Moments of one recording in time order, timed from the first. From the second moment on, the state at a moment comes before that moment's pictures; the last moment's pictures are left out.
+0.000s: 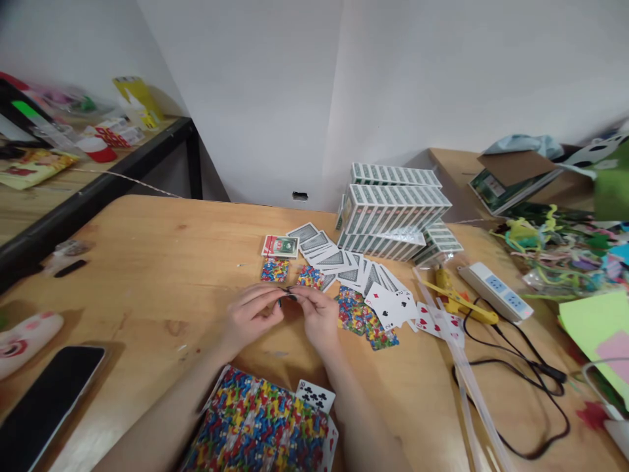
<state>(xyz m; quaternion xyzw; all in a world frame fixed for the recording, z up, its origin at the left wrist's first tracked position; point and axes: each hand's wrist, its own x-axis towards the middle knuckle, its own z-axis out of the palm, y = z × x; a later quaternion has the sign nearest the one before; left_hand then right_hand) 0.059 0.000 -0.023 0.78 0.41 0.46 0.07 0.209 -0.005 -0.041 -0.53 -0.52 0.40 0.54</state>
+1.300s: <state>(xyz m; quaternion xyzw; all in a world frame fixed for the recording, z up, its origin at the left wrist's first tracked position) 0.052 0.004 -0.036 0.76 0.40 0.49 0.13 0.213 -0.004 -0.034 -0.50 -0.53 0.40 0.55</state>
